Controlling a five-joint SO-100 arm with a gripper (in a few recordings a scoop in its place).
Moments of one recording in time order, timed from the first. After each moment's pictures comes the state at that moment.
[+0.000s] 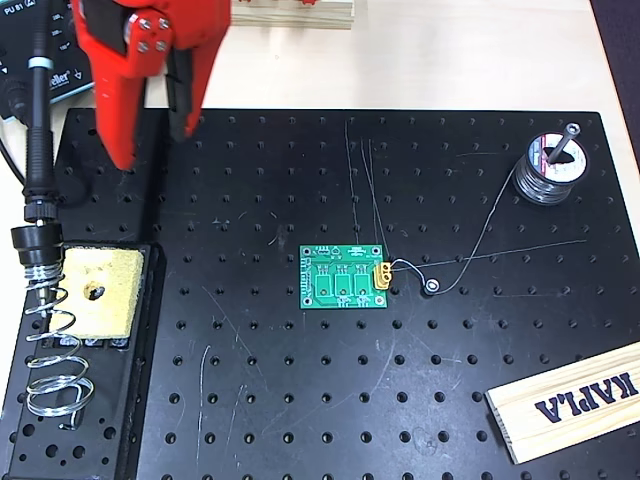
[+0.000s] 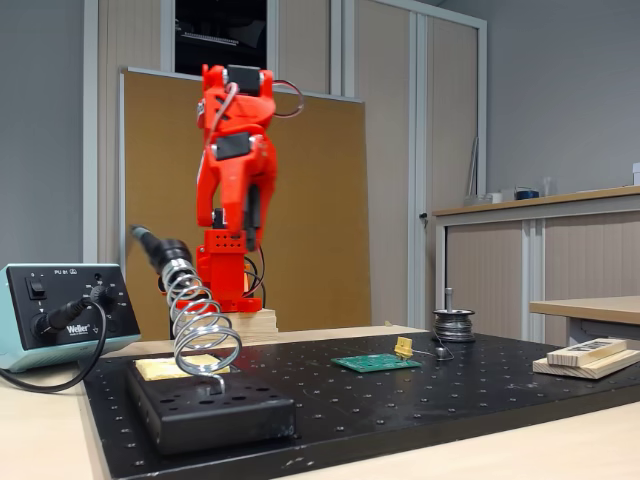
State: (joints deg) arm 9.0 100.2 99.6 70.1 23.3
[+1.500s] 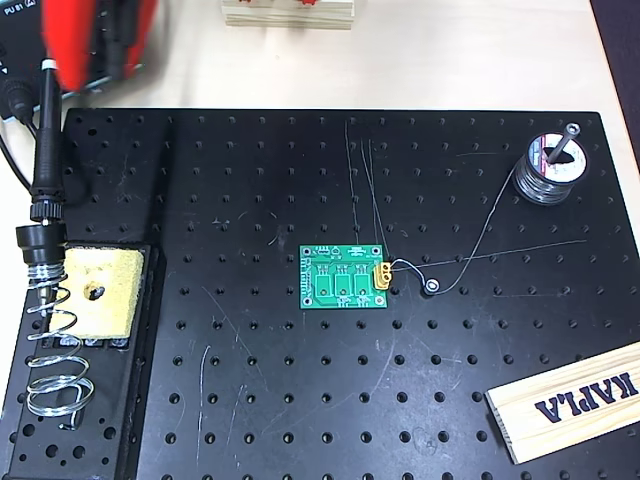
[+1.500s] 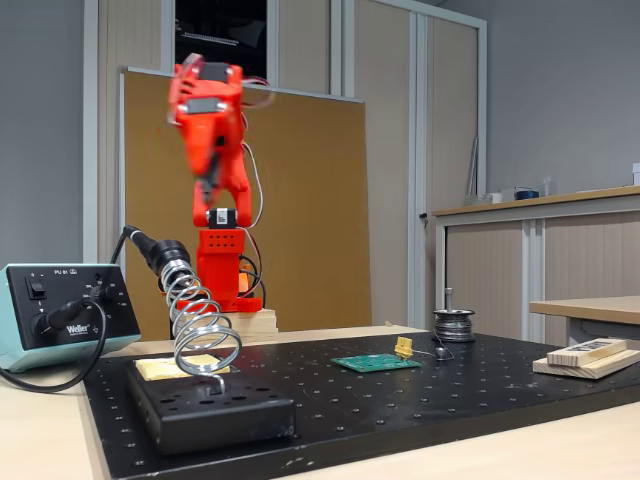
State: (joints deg) arm 12.3 124.2 115.2 62.0 6.4
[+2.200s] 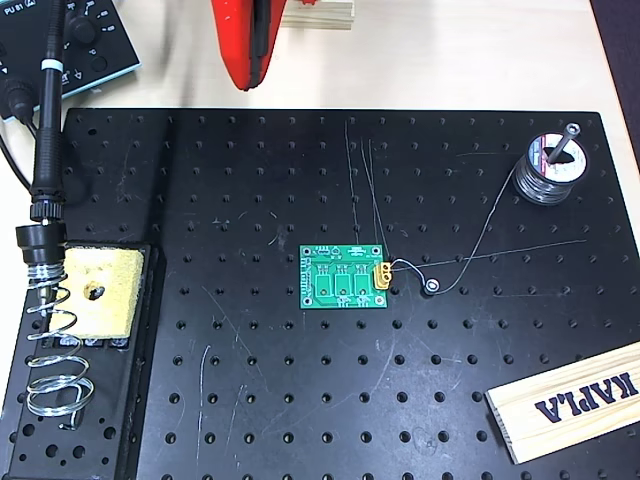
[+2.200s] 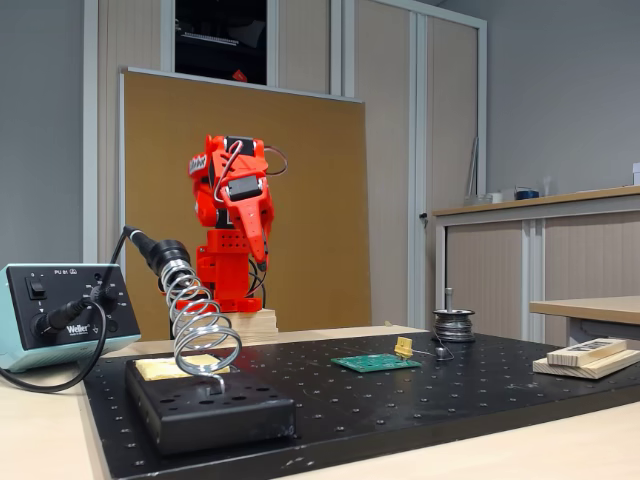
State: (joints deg) arm -1.8 162.6 160.0 56.5 18.3
